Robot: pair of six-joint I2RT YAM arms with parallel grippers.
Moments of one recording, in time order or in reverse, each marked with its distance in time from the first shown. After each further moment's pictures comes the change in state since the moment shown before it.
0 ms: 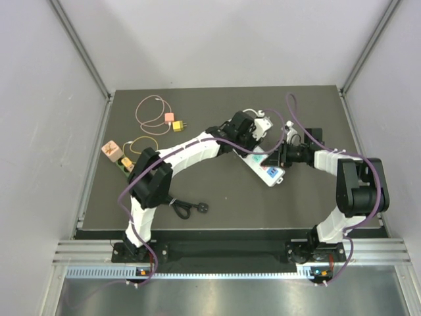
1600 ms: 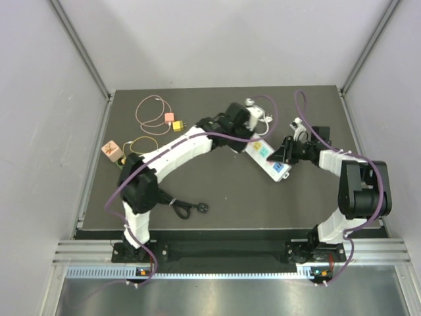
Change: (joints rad) left arm -0.028 -0.081 0.124 -0.243 -0.138 -0.167; right arm -0.048 -0.026 0.005 0.016 0.061 -0.015
